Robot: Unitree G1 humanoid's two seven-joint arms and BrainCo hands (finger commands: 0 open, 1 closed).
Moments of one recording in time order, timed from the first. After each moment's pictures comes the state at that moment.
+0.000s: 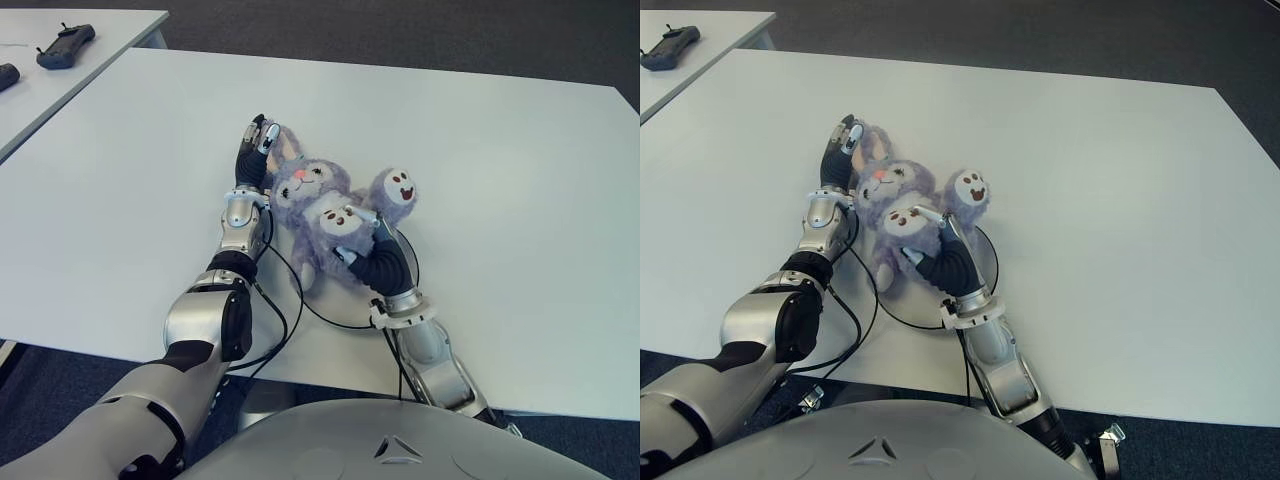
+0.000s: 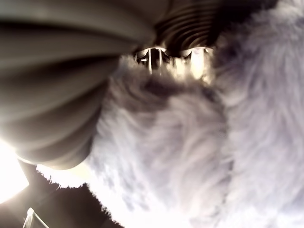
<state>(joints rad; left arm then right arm) -0.68 0.04 0.27 1.18 0.00 -0.52 -0.03 0.20 -0.10 0.46 -0.24 -0.32 -0.39 -0.11</state>
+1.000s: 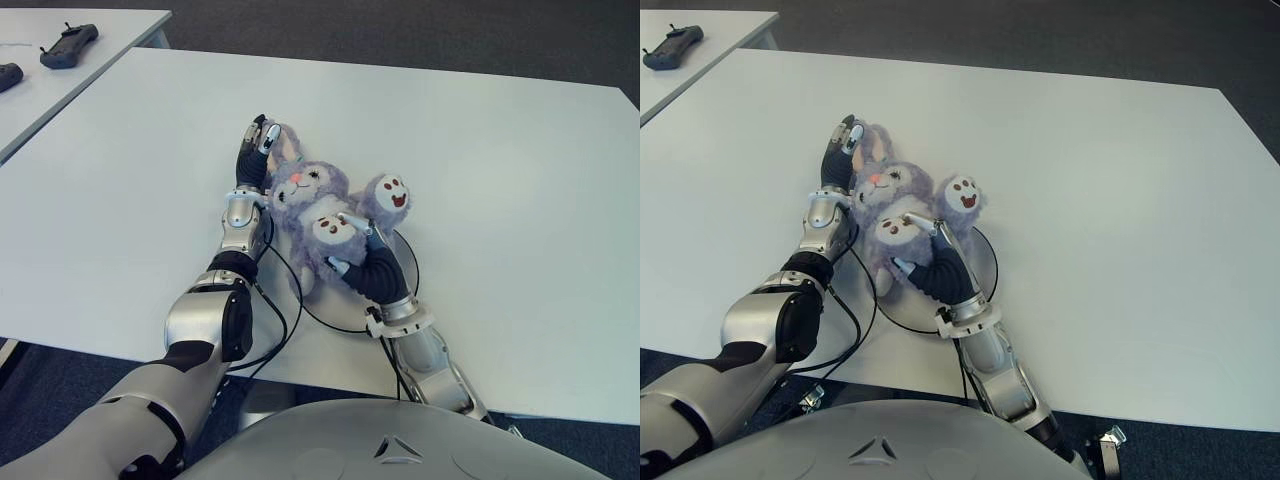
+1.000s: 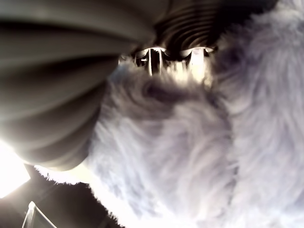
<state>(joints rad) -0.68 0.04 0.27 1.18 0.00 -0.53 -0.03 0.23 -0.10 0.49 -0.27 -0.36 -0.39 -0.10</state>
